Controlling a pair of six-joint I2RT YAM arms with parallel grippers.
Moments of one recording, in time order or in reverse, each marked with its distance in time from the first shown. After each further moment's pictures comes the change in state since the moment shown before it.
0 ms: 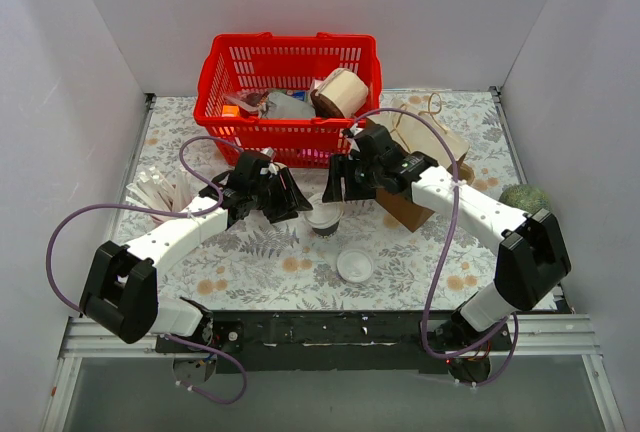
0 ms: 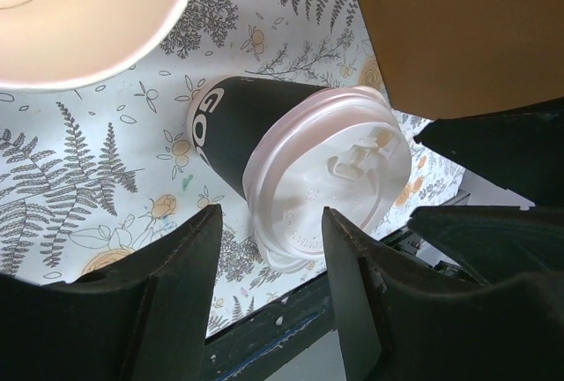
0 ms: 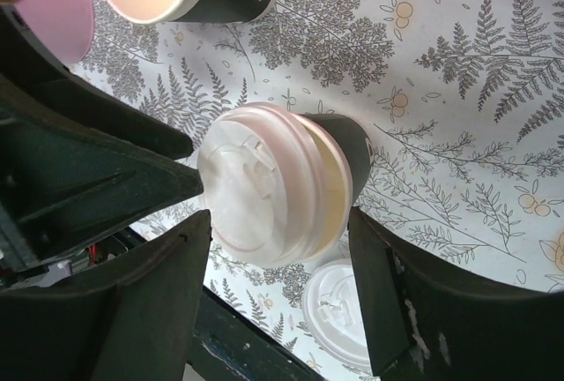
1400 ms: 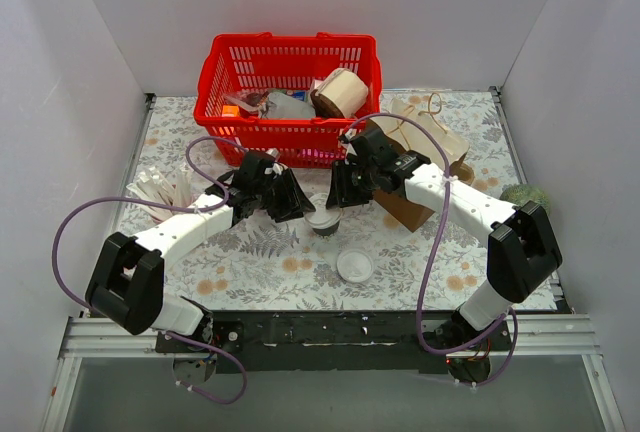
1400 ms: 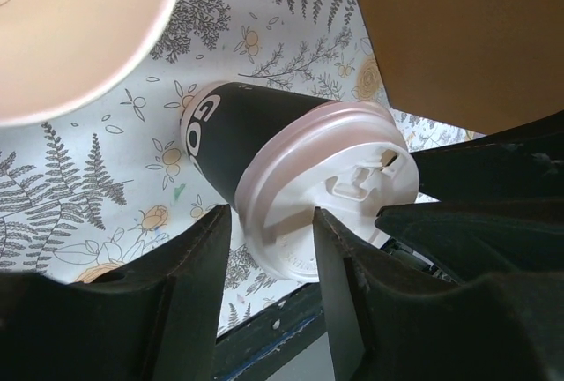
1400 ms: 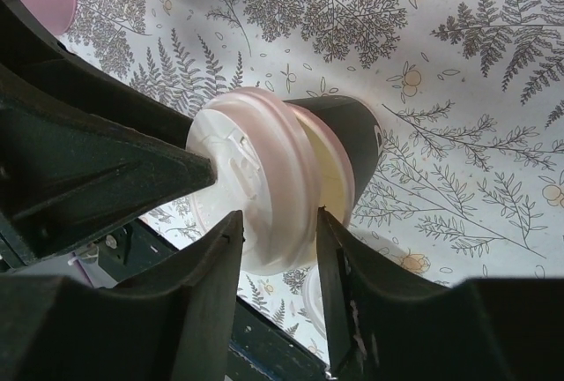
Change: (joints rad) left arm -0.006 0.052 0.000 0.045 0.023 -0.008; right arm -0.003 0.046 0.013 -0.034 -0.054 -0.008
